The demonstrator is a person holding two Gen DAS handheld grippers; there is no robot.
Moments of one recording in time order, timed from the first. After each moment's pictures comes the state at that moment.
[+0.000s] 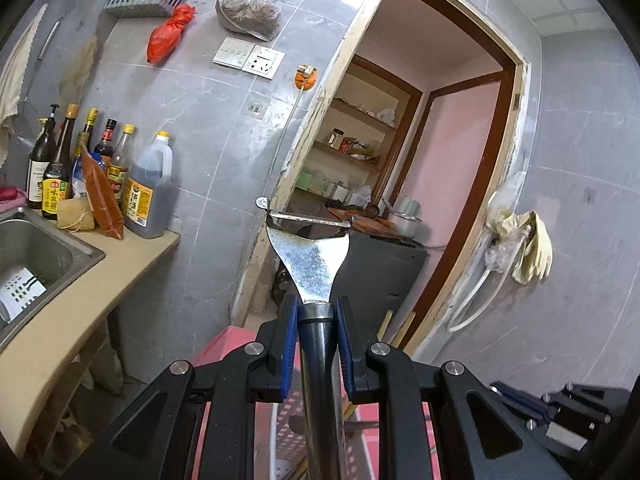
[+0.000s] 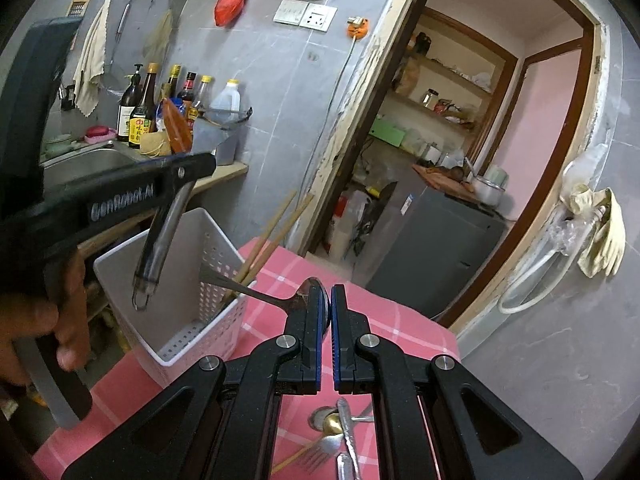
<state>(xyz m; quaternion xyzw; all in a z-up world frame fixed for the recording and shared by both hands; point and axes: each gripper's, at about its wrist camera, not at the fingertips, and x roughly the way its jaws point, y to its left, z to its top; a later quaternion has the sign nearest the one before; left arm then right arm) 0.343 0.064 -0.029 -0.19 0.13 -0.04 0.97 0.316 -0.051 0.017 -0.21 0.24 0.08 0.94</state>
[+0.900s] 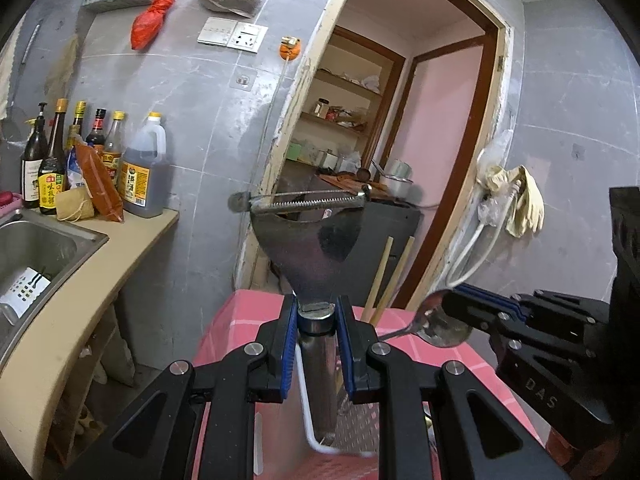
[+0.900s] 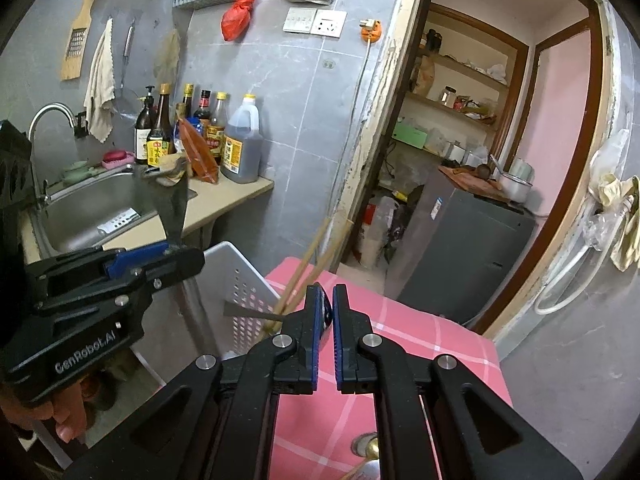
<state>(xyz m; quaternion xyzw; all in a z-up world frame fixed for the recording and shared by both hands) 0.322 0.070 -0.048 -0.15 0.18 -0.07 0.97 0.340 -0.042 0.019 -0.17 0.23 0.14 0.95</state>
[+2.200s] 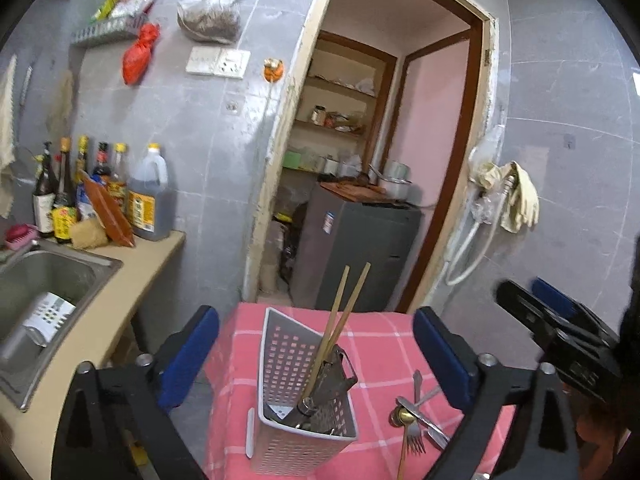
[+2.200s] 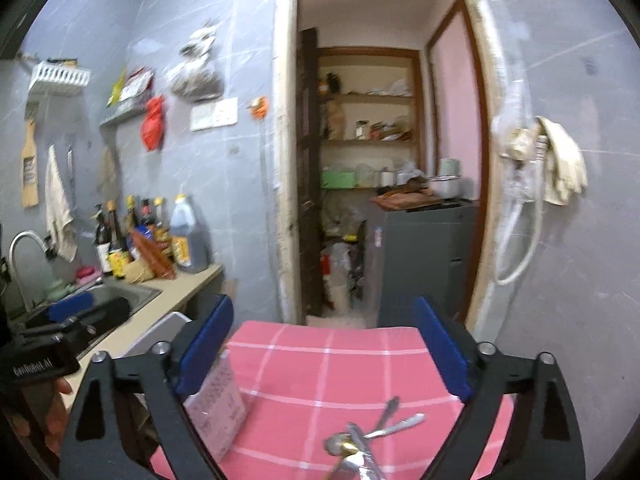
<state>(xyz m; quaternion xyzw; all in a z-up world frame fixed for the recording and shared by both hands) 0.281 0.041 0.000 -0.11 0.16 -0.04 0.98 0.274 -0.162 0.043 0.01 0.12 0.04 0.99</state>
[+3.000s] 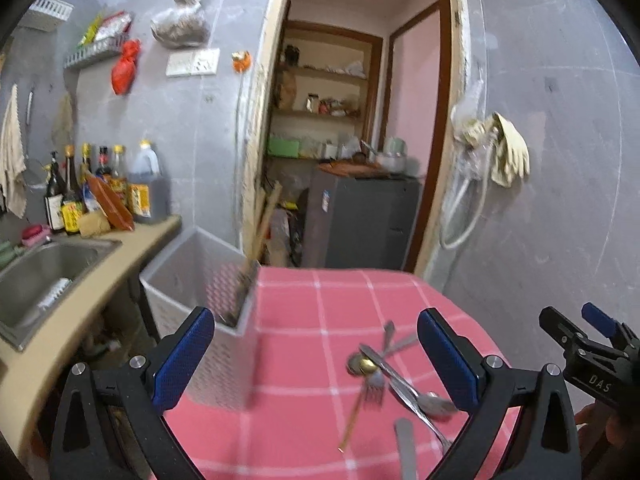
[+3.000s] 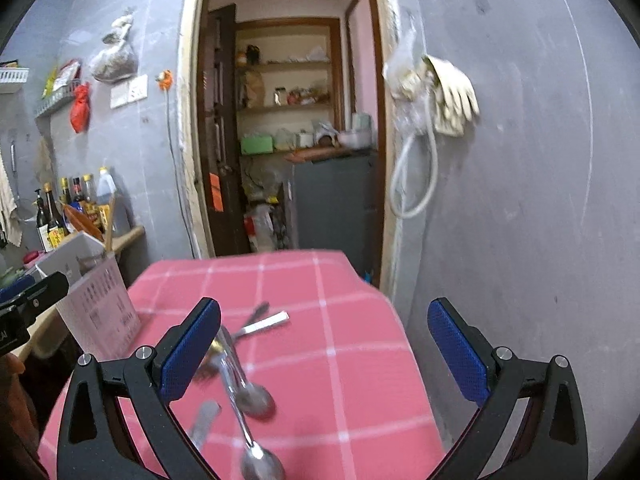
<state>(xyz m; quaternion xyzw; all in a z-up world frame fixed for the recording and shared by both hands) 0.234 -0.075 -0.046 -0.06 0.19 -0.02 0.98 0.200 -0.301 -0.043 0.04 0.19 -0.08 0.98</state>
